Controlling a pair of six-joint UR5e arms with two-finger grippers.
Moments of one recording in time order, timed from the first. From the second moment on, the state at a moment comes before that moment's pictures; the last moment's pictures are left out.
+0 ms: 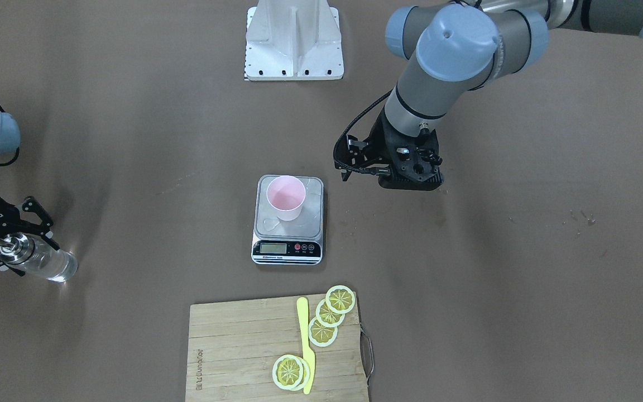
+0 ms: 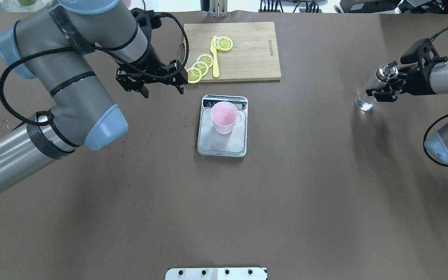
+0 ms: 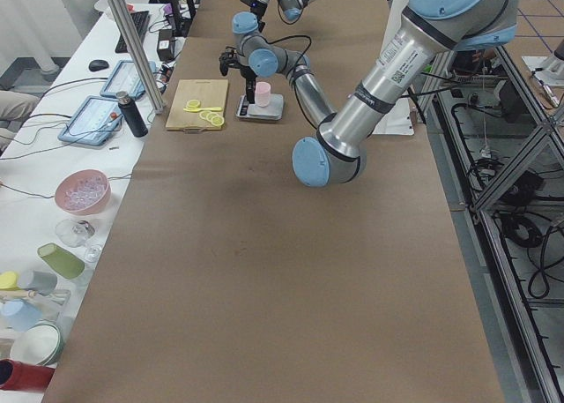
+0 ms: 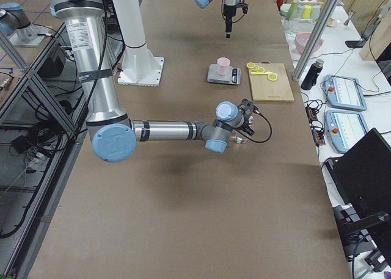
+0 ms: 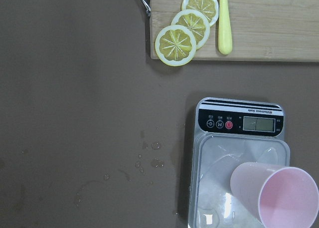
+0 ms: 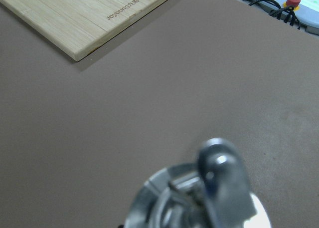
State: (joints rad) left arm -0.81 -2.31 -1.68 -1.56 -2.18 -1.08; right arm 1.04 -1.37 1.31 -0.35 2.11 0.34
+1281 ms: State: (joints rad) left arm -0.91 -2.14 -1.79 -1.56 -2.19 -0.86; right arm 0.99 -1.28 1.32 -0.39 2.06 0.49
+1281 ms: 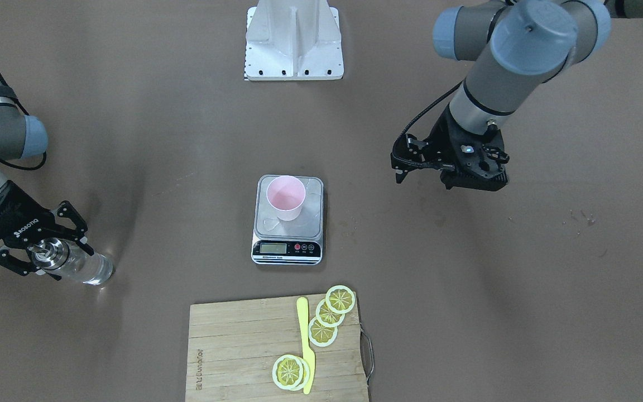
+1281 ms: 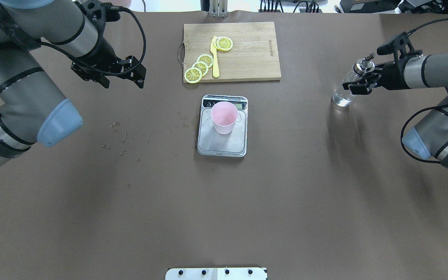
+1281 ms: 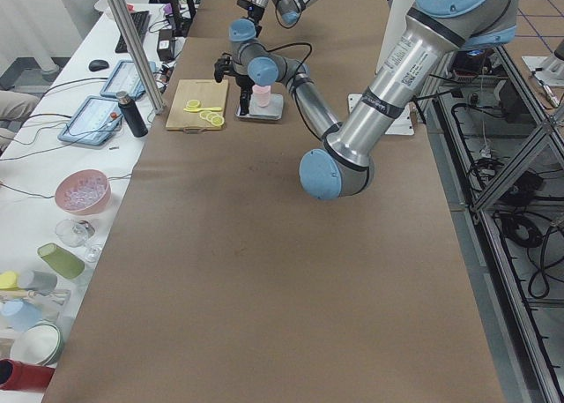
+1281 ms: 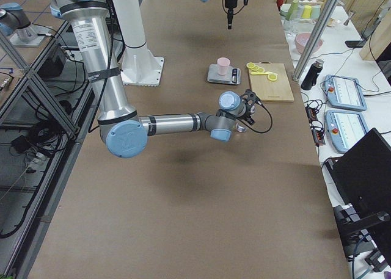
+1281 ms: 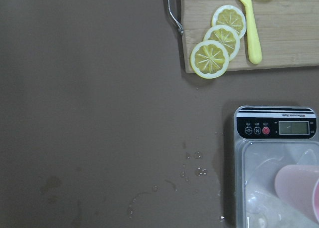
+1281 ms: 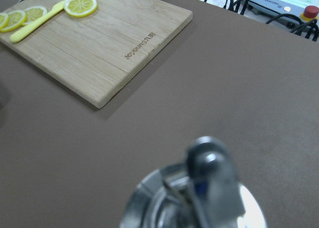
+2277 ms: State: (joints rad) left arm -1.20 -1.74 -1.82 -1.78 -2.22 -0.43; right arm 0.84 -1.24 1.78 -1.15 1.80 0.28
